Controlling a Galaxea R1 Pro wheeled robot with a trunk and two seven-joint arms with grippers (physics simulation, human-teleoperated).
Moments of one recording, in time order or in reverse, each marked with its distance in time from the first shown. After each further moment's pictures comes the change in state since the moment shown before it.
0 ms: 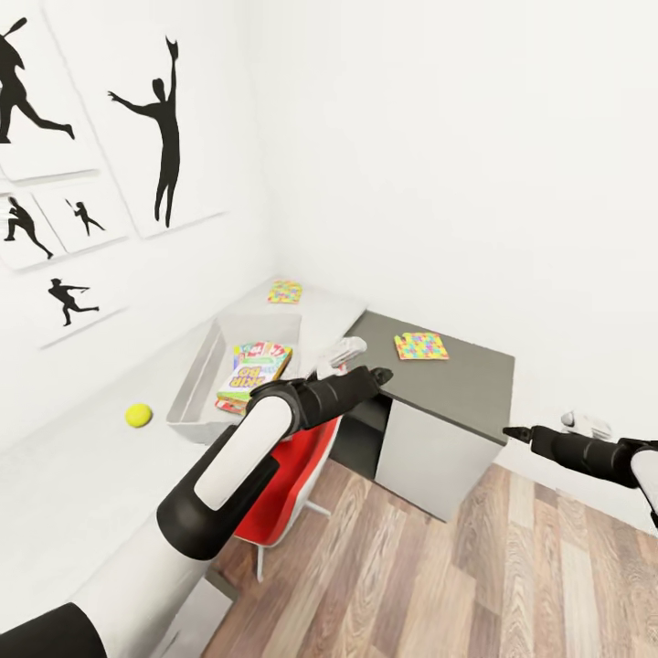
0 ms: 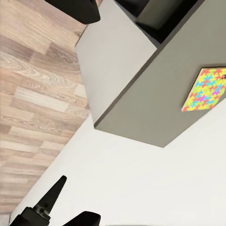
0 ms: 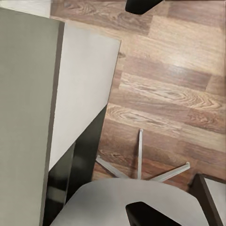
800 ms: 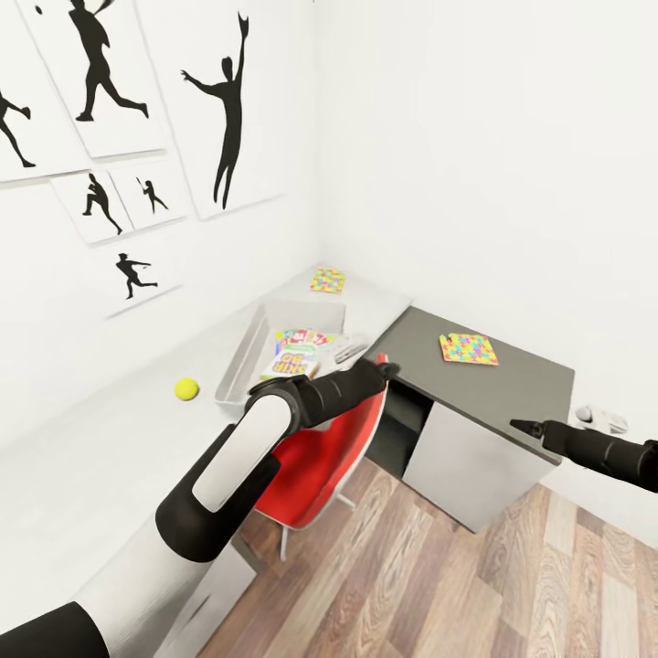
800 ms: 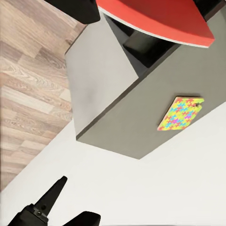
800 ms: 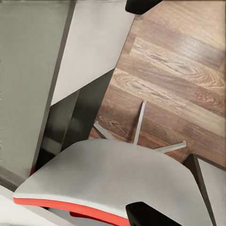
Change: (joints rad) left arm -0.004 -0.012 -0.002 -0.036 0.004 0.001 -0.001; right arm 0.049 -0.019 -0.070 -0.089 0.000 0.000 0.108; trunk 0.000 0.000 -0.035
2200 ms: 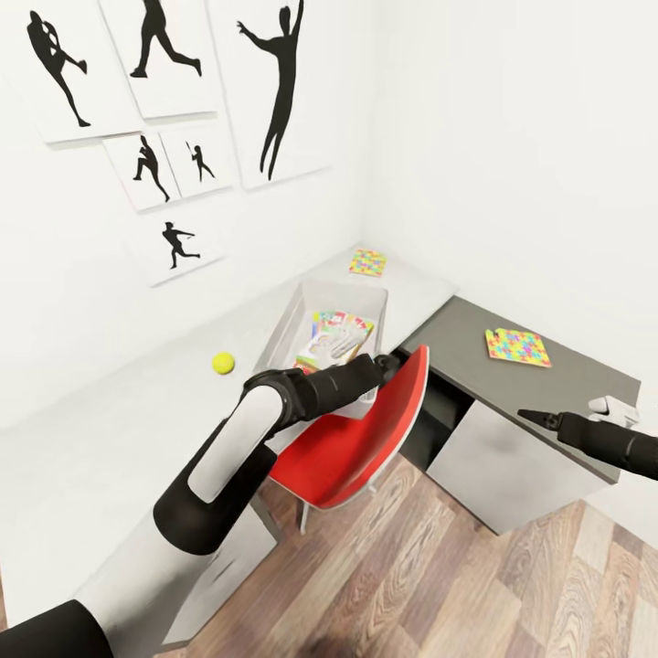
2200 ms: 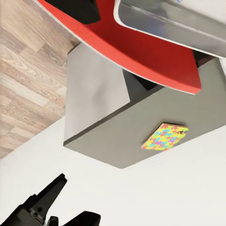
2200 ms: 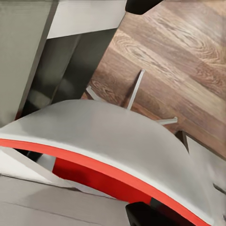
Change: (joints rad) left arm -0.008 -0.004 0.039 0.002 0.067 -0.006 -0.003; right arm 0.005 -0.047 -0.047 -0.001 -0.015 -0.001 0.156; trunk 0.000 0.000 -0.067
